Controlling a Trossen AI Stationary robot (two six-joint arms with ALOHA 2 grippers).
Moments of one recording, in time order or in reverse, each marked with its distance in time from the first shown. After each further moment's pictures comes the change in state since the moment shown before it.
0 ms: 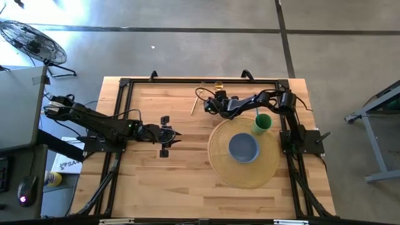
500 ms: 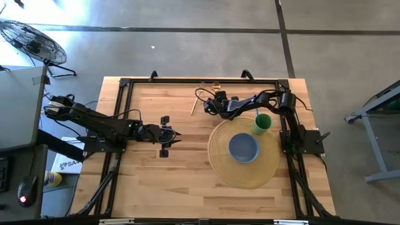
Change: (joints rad) left arm 0.000 0.000 0.000 -0.008 0.000 0.000; right arm 0.015 0.002 0.000 -0.003 0.014 -0.003
